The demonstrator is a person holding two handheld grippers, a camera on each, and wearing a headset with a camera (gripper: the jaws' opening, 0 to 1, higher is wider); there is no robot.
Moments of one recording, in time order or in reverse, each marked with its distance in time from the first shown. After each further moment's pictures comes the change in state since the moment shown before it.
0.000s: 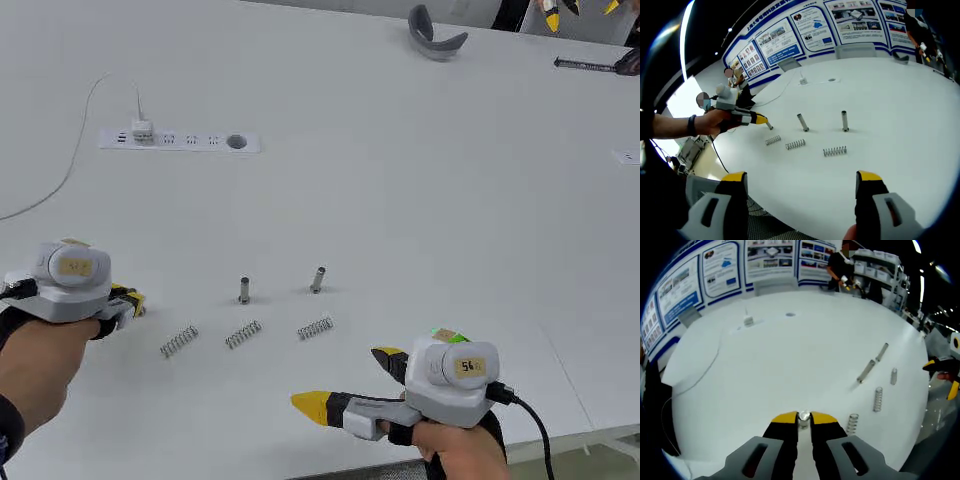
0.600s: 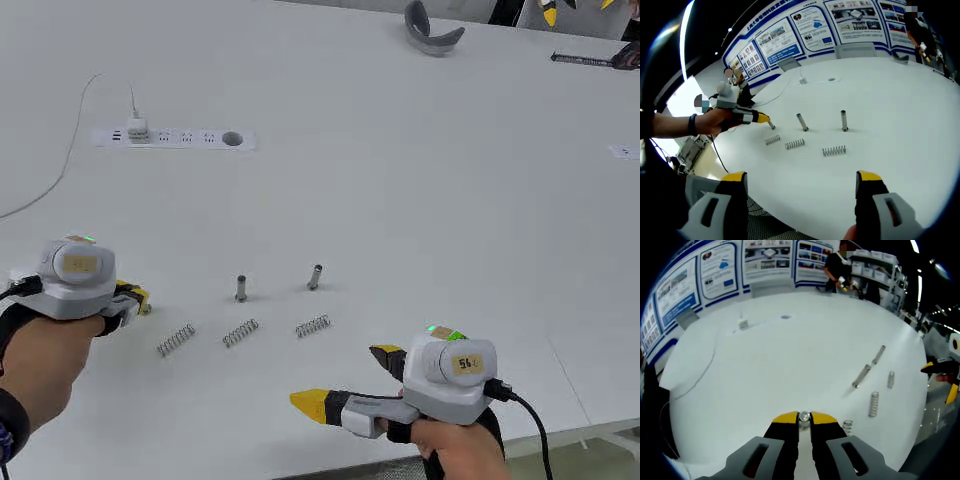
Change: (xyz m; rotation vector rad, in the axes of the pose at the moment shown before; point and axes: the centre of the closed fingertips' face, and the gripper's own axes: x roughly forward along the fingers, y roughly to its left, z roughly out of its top) left arm 0.005 -0.013 0.010 0.010 -0.011 -0.021; right arm 0.000 -0.002 -0.001 0.001 0.000 0.000
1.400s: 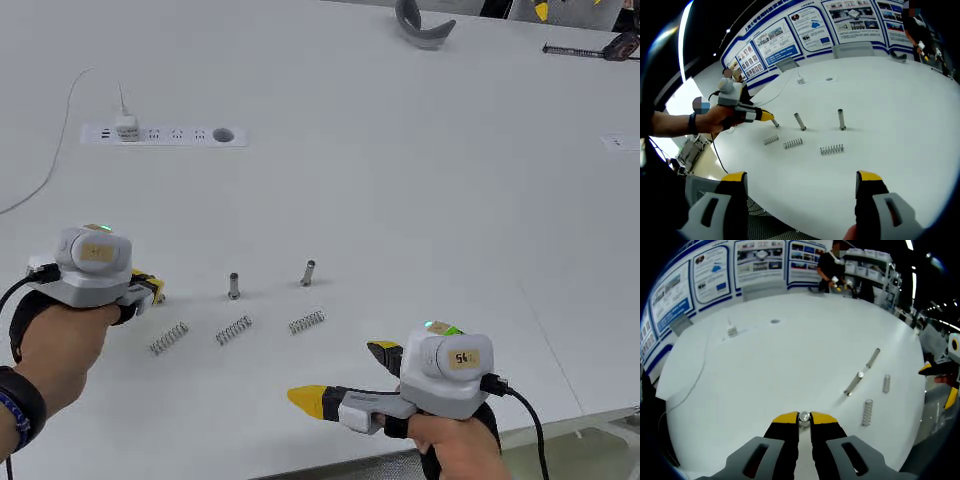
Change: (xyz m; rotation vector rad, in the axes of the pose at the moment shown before) left arm 0.012 -0.019 0.012 0.042 -0.003 -0.032; right arm -0.002 -0.004 -0.002 0.013 -0.003 -0.009
